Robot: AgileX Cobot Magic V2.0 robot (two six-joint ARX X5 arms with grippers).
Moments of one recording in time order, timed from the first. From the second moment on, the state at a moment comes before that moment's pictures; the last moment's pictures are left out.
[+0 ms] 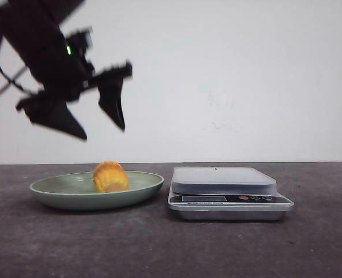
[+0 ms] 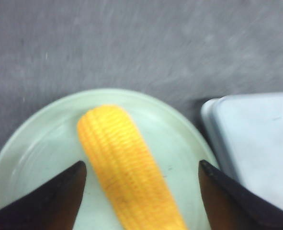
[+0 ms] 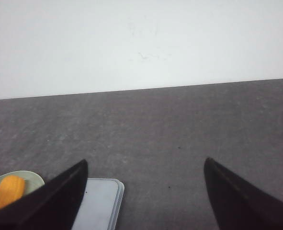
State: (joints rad) left arm -0.50 1.55 0.95 -0.09 -0.08 -0.35; right arm 0.07 0.63 0.91 -0.51 -0.13 0.18
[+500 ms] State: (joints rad) left arm -0.52 1.68 0.95 -0.08 -0.08 -0.39; right arm 0.07 0.63 0.91 -0.51 -0.13 0.18
